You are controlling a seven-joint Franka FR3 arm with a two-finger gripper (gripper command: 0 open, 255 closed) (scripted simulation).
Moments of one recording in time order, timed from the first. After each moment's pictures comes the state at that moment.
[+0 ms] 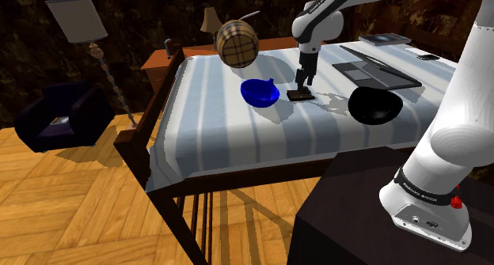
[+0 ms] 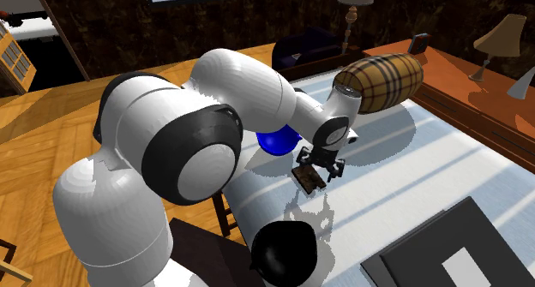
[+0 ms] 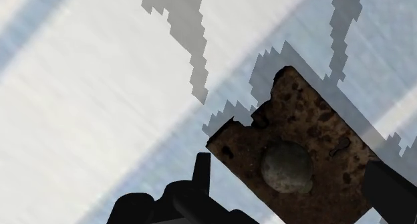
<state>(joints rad) -0.10 0.15 -0.34 -2.13 0.14 2.18 -0.54</state>
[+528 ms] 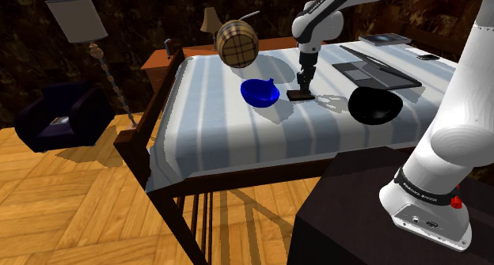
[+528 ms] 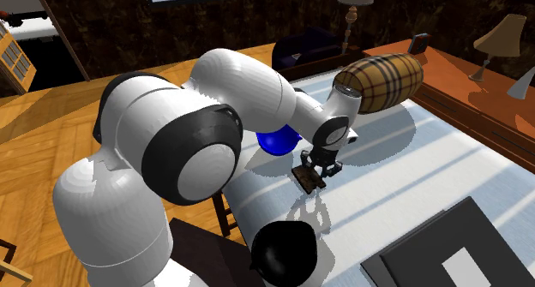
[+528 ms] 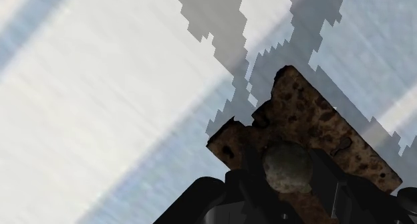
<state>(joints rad) -0.10 0.15 -0.34 -2.13 0.14 2.18 -0.54</state>
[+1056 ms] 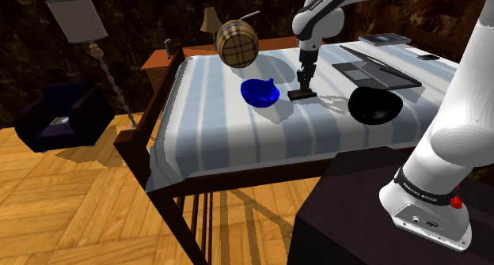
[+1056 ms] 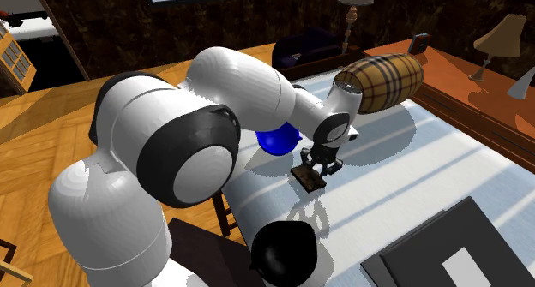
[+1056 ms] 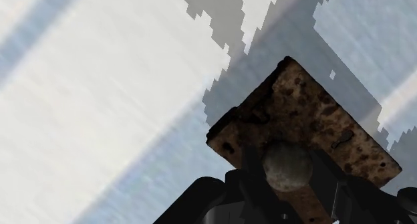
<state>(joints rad) -0.10 0.14 -0.34 -2.12 0.13 2.16 -0.53</state>
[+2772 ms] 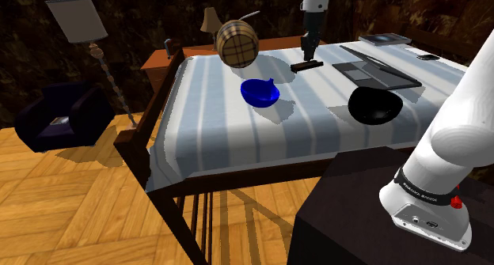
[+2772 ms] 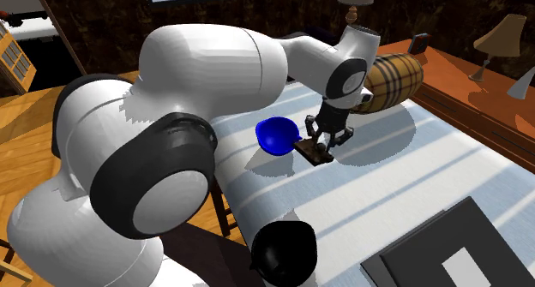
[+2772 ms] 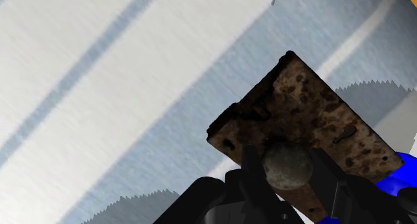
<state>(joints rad) -0.10 0.00 -0.35 -1.92 0.07 1.83 -0.47</state>
